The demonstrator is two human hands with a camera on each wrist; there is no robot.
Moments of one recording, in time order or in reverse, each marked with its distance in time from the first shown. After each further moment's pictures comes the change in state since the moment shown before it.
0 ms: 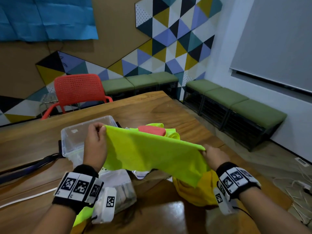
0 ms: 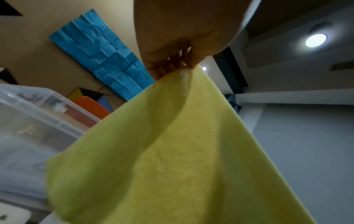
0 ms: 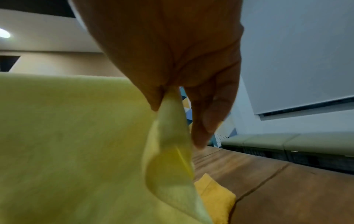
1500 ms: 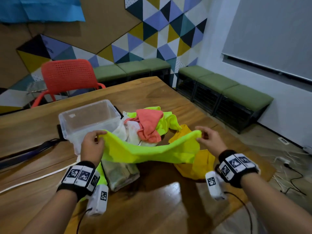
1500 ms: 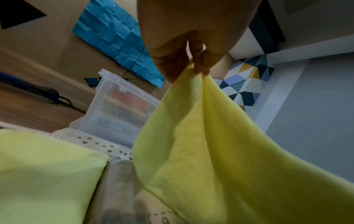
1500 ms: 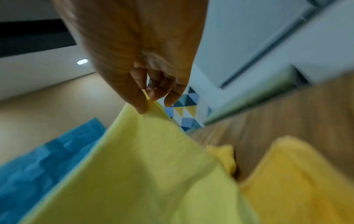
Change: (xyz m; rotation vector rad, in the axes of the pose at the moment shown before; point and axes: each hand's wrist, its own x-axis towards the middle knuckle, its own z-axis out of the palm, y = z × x) left_hand -0.034 -0.085 -0.026 0.189 -0.120 -0.165; right_hand -0.040 0.001 0.026 0.649 0.212 -0.175
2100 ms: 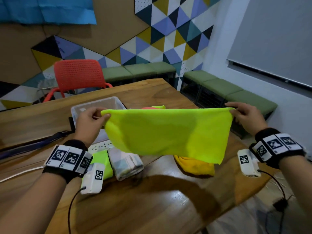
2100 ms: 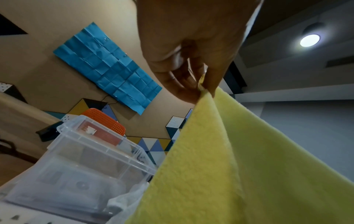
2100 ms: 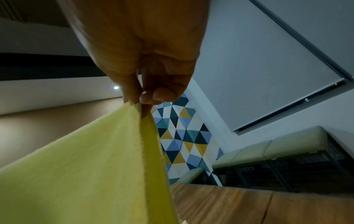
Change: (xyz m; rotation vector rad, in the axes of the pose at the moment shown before) left_hand 0.004 0.053 -0.060 -0.209 -0.088 0.140; right_hand -0.001 -0.031 -0.104 -0.151 0.204 -0.181
